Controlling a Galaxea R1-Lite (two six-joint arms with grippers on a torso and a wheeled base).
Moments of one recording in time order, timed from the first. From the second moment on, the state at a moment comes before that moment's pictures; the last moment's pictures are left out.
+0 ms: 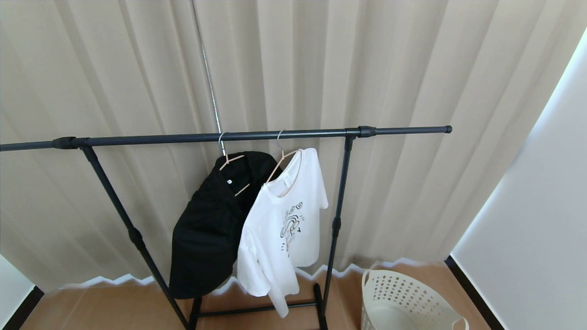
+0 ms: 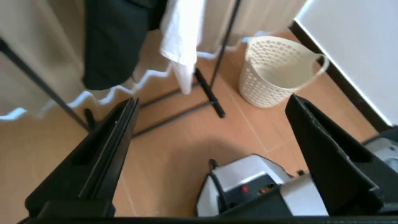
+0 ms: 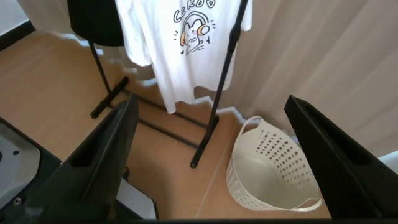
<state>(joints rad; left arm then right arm) -0.33 0.40 0.00 -0.04 0.01 -0.01 0.24 0.28 0.00 -0.03 0.18 -0.11</state>
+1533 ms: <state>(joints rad) 0.00 0.00 0.00 -0.03 -0.03 0.01 -0.01 0.00 0.00 -0.03 0.05 -0.03</state>
